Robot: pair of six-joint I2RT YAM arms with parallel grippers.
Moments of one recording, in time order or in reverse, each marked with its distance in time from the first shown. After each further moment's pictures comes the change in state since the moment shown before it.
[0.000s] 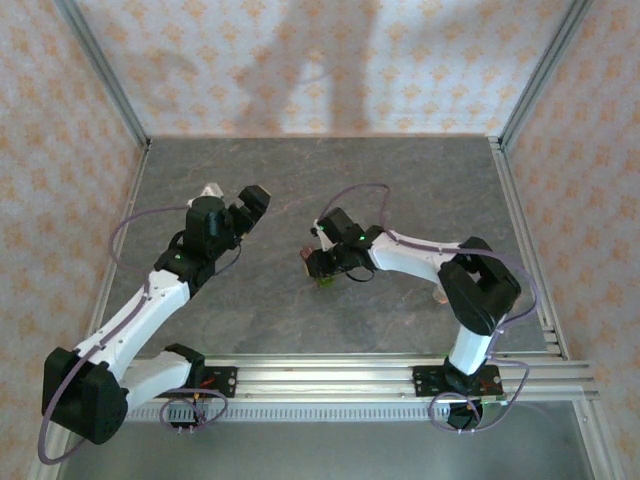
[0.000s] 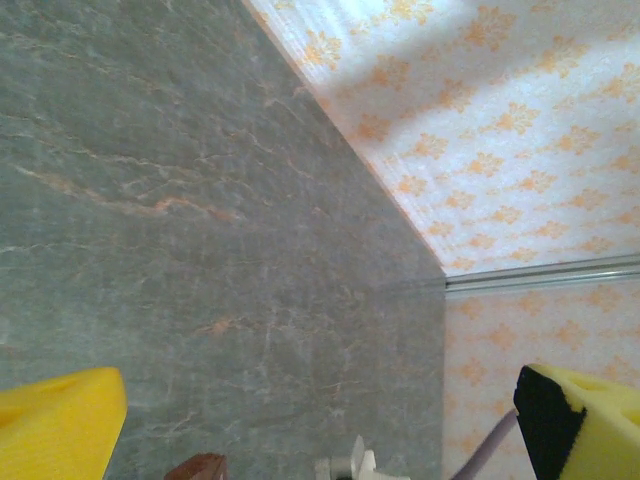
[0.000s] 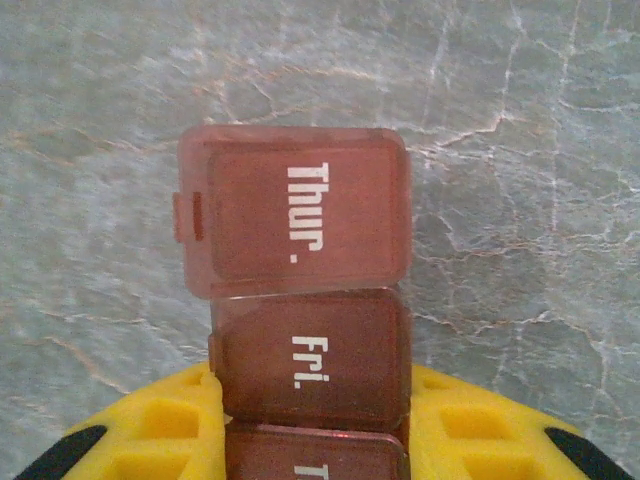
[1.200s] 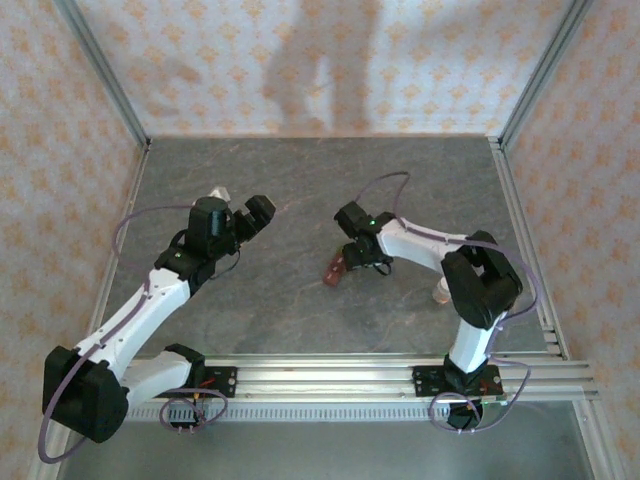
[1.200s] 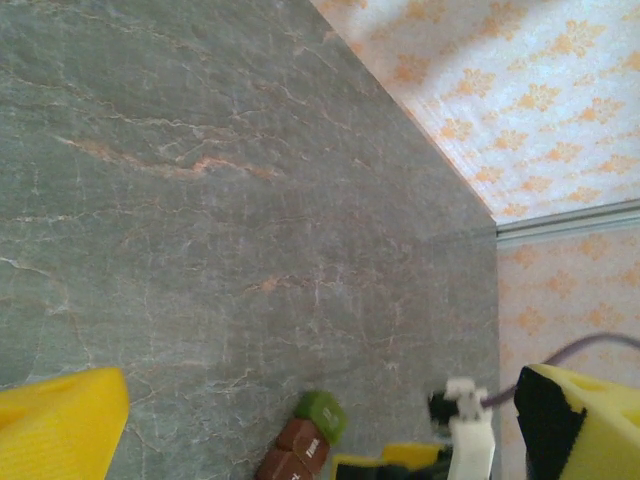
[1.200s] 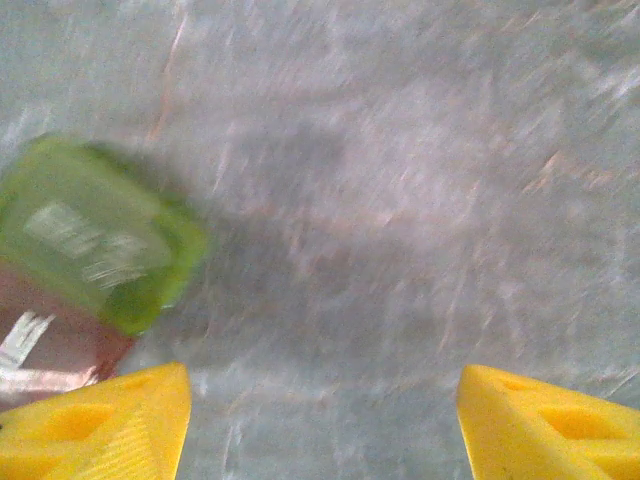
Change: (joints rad) left arm 0.000 0.024 0.024 -0.099 0.063 0.120; right arm -0.134 0.023 0.067 -0.323 0.417 0.025
